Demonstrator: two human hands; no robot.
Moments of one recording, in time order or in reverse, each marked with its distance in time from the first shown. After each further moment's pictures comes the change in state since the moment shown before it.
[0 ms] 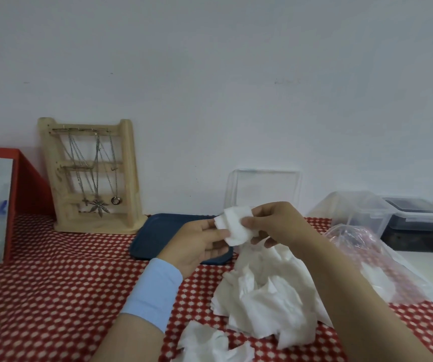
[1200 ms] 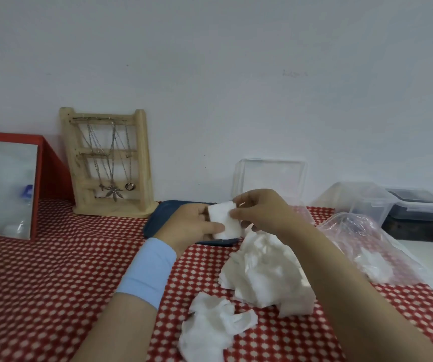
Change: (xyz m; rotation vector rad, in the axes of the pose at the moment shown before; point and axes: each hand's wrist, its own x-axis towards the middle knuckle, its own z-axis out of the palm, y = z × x) left_hand -0.032 0.014 -0.015 0.426 0.152 0.014; right_hand -0.014 -0.016 0.033 -0.128 -0.044 -0.092
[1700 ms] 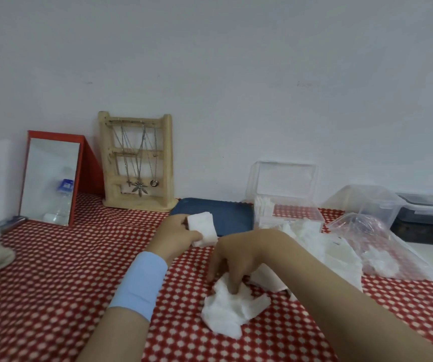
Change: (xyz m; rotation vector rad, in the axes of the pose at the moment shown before) left_hand -0.057 -0.029 -0.037 0.203 0.281 -0.036; right_hand -0.039 -0.031 0.072 -0.916 -0.875 -0.228
